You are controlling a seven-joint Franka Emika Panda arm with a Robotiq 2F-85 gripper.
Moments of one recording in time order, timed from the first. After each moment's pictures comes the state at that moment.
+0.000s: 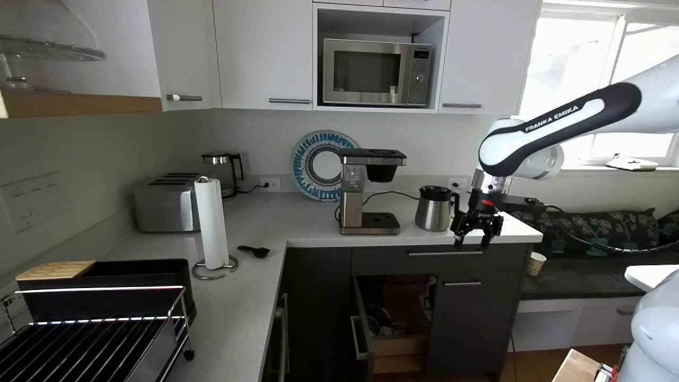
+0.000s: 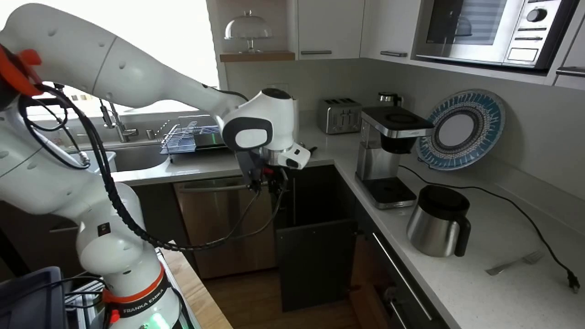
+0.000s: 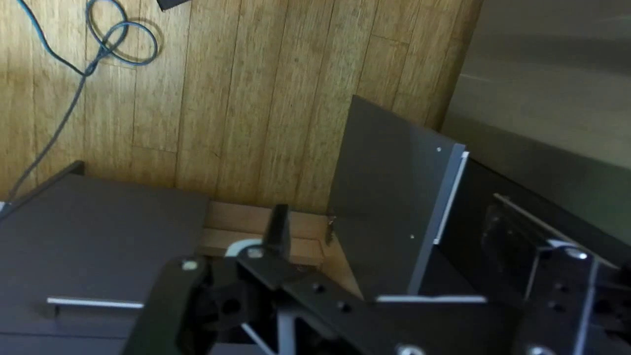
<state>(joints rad) -0.14 -0.47 -0.16 -2.63 0.09 2.19 0.00</state>
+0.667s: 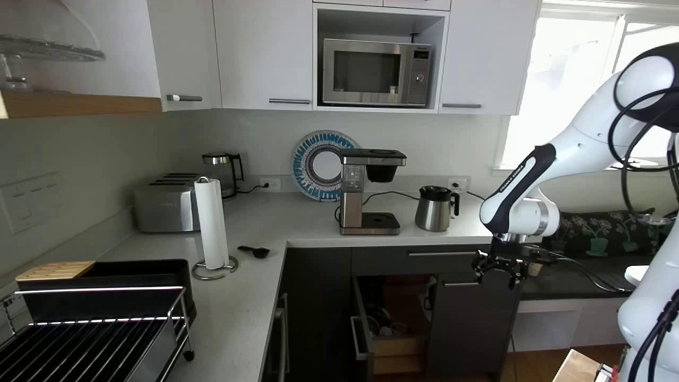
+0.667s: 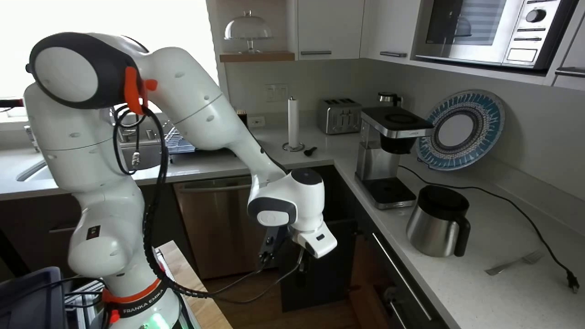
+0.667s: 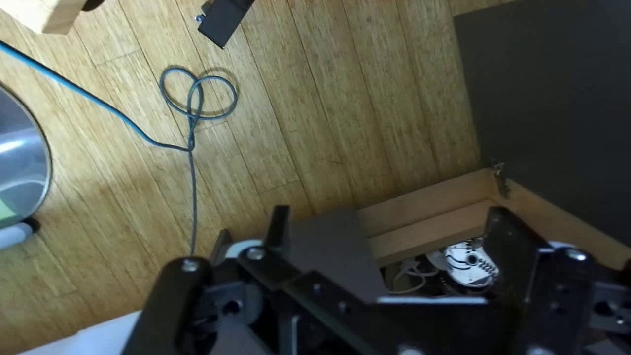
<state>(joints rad) -0.30 0.01 -0.28 -2.64 0.12 2.66 0.19</state>
